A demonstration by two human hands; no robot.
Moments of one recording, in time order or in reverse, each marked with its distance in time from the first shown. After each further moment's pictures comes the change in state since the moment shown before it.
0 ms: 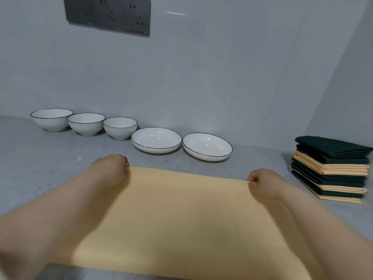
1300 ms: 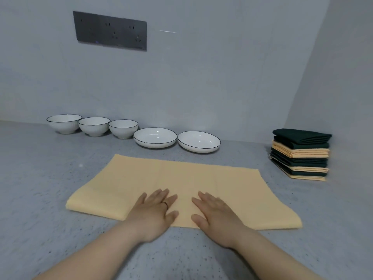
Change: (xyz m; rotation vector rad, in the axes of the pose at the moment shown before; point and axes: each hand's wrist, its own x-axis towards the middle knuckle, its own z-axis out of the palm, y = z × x) left_hand -0.165 0.067 0.027 0.062 -0.296 0.377; right_hand -0.147 -0.072 0.065 -0.052 -0.151 -0.364
